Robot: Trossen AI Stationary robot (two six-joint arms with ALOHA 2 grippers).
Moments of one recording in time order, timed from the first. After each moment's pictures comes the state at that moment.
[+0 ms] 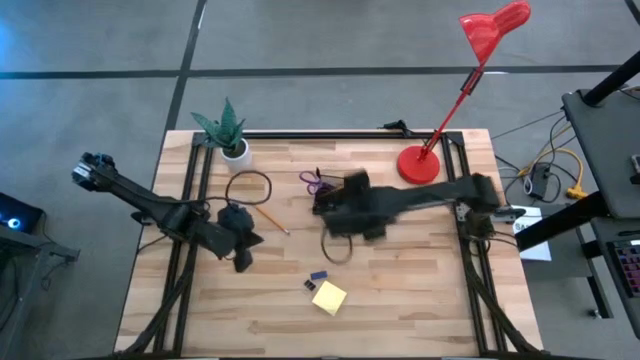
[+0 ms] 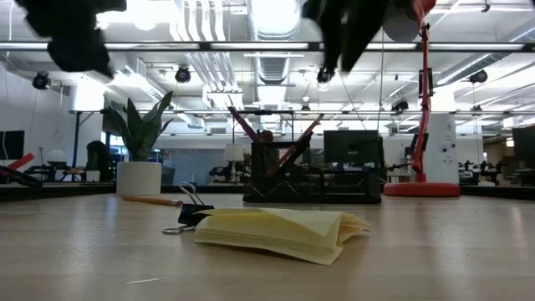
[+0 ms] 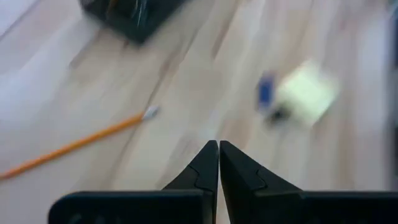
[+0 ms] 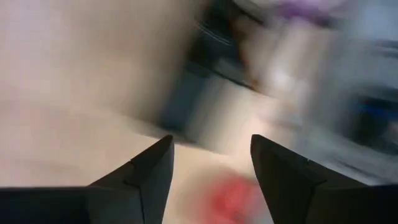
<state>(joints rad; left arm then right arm) -0.47 0.98 0.79 -0.69 -0.38 -0.81 0.18 1.96 1.90 -1.52 0.53 -0.11</state>
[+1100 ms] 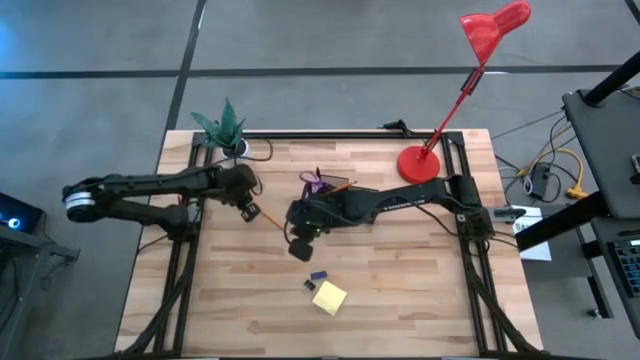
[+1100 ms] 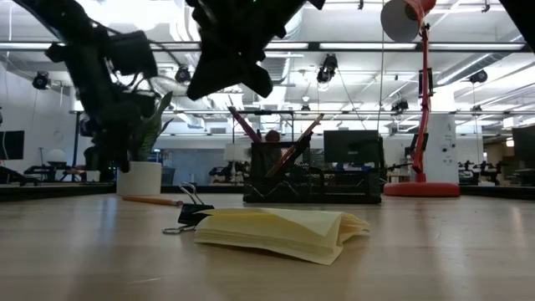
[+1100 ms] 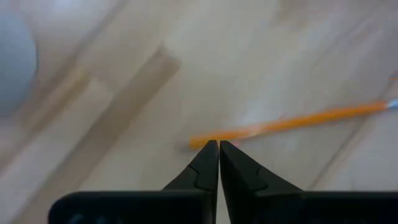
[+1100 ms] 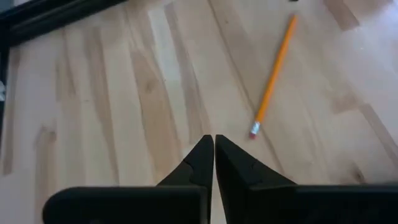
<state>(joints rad) 0.36 1.05 0.56 -0.64 -0.10 -0.33 0.09 2.09 1.77 -0.52 0.05 0.45</state>
